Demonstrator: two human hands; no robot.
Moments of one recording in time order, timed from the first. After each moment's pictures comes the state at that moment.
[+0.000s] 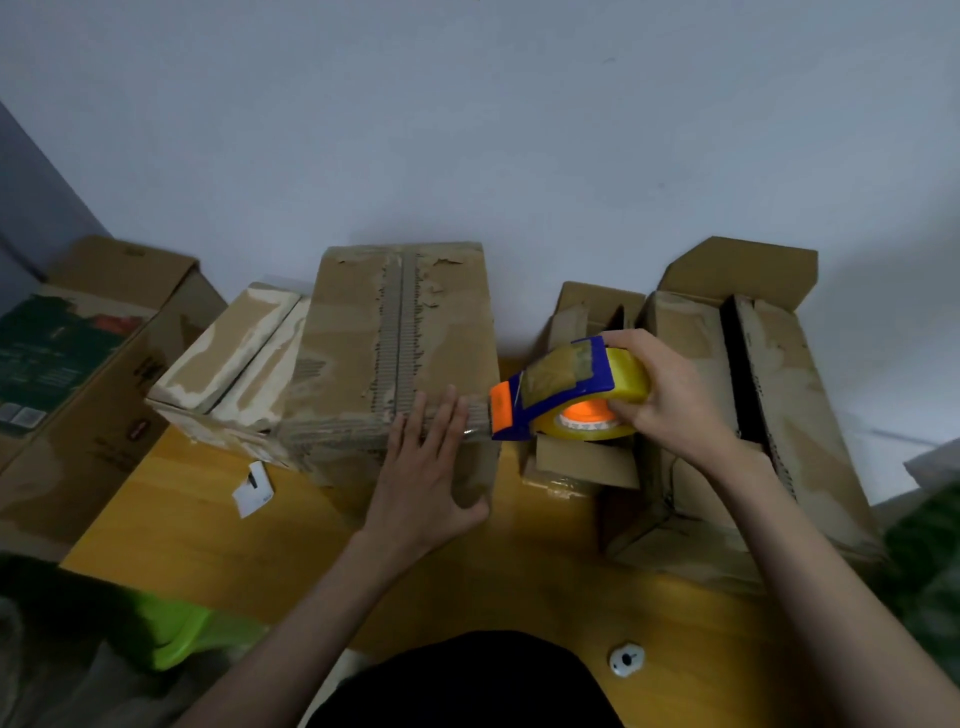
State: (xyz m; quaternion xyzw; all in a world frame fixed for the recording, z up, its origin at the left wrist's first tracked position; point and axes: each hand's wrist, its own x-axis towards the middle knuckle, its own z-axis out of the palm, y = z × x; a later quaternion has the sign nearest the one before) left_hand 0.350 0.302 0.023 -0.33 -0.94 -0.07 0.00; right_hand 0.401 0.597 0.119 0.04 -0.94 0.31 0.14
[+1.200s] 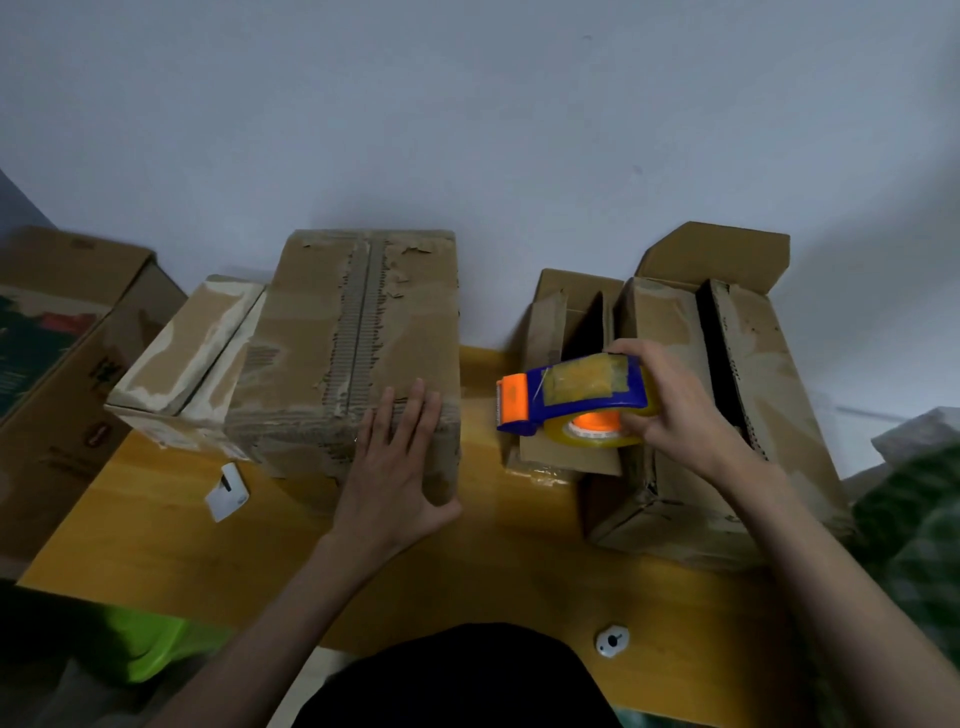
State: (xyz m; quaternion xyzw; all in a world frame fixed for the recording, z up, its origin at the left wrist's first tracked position) left_hand 0.345 0.287 0.019 -0.34 -0.94 -0.09 0.01; right_hand 0.426 0.621 0.102 0.02 -0.95 0.28 0.10
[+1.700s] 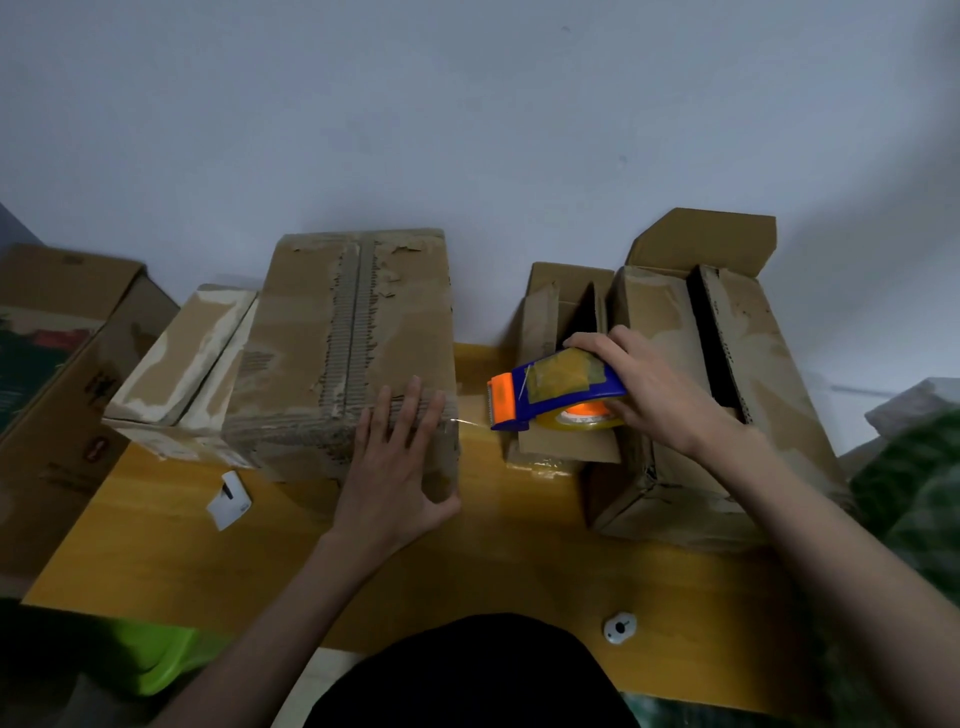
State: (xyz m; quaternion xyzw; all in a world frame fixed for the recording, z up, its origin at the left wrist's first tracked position) left_hand 0.343 0.287 0.021 -0.35 -0.93 -0.08 0.01; right_hand 0.416 0.606 0.109 0.06 -0.99 0.14 0.05
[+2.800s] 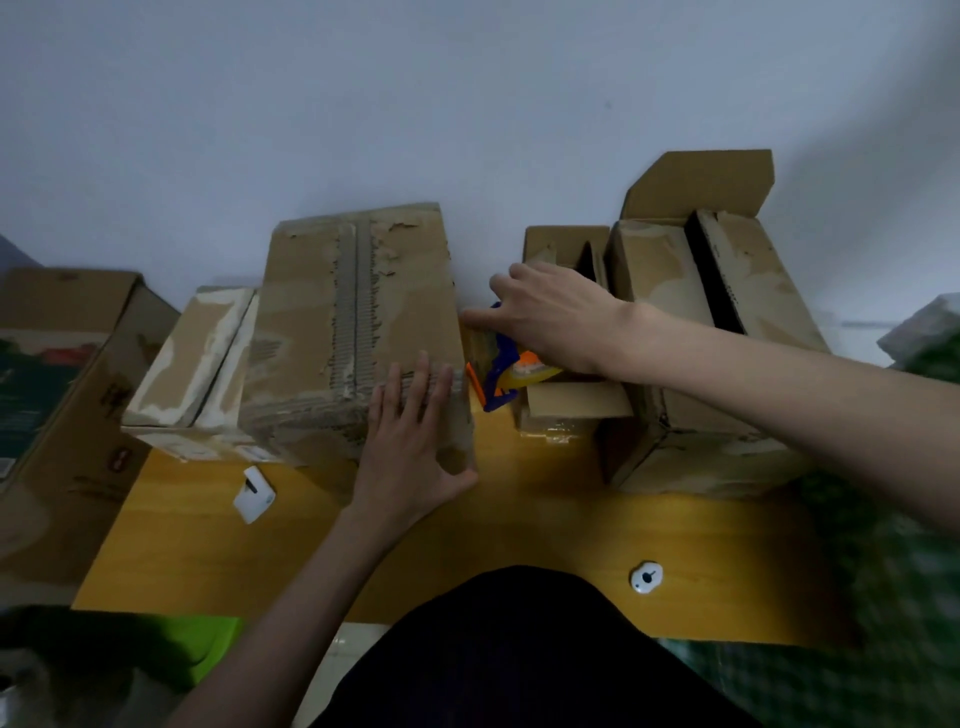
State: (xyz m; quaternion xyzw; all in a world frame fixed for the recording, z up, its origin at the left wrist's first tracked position) left_hand 0.344 0.284 0.021 -0.36 -0.93 -0.08 -0.01; right_hand 0.364 0.508 0.156 0.17 -0.96 -0.19 0.03
